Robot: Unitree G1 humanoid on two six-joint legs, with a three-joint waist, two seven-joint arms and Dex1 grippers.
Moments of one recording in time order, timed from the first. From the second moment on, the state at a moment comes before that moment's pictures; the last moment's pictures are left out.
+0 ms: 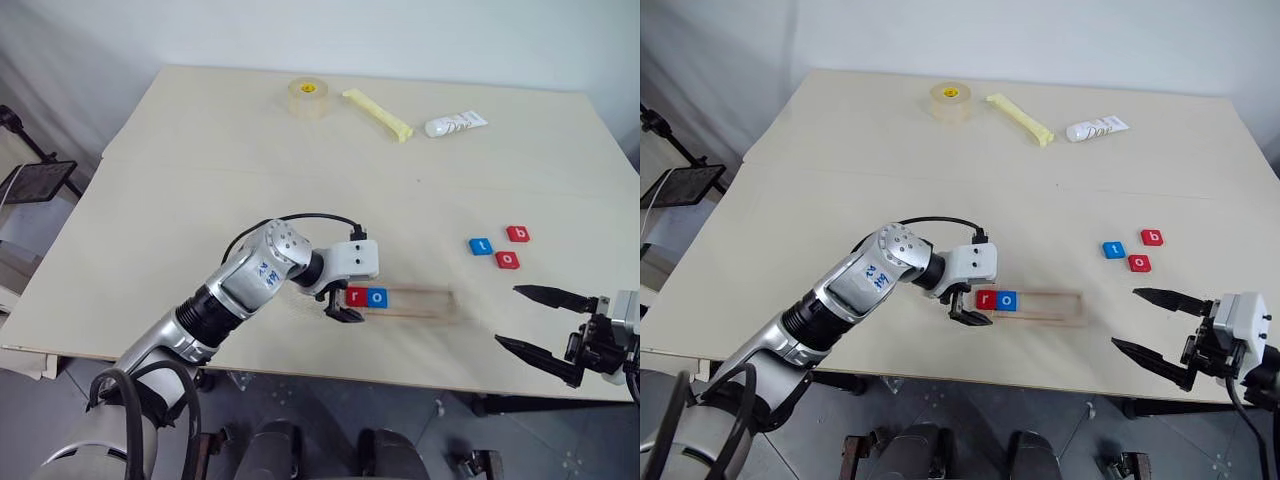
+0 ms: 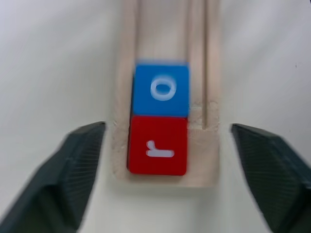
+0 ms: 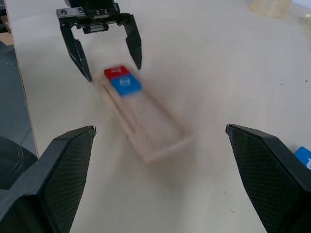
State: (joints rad) left arm -0.91 0.39 -0.61 0.01 0.02 0.72 -1.04; right arm 0.21 -0.81 -0.52 -0.12 0.64 0.04 1.29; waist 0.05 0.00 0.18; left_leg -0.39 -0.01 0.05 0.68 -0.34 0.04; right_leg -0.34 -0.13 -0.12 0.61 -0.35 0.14
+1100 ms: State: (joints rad) left arm -0.51 0.46 0.03 0.06 -0.32 0.11 -1.09; right arm 0.10 -0.69 -0.50 -0.16 0.48 0.22 0.76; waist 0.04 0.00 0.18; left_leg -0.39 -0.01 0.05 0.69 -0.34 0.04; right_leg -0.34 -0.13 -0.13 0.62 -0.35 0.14
